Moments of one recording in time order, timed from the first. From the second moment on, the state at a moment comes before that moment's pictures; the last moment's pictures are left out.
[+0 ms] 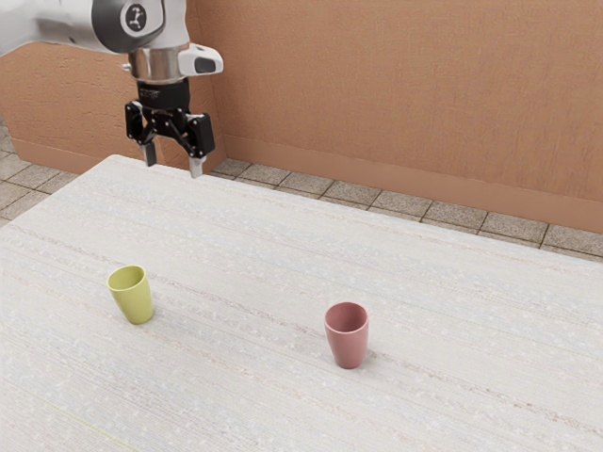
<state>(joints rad) -0.29 0.10 0.29 -1.49 0.03 1.46 -0.05</state>
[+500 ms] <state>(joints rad) -0.30 0.33 0.18 -1.47 0.01 1.62 -0.07</state>
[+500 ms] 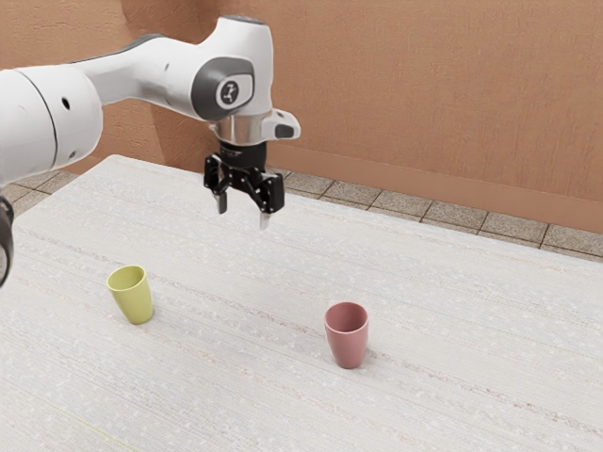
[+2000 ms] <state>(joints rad) -0.31 0.49 -0.03 -1.68 -0.04 2.07 -0.21</state>
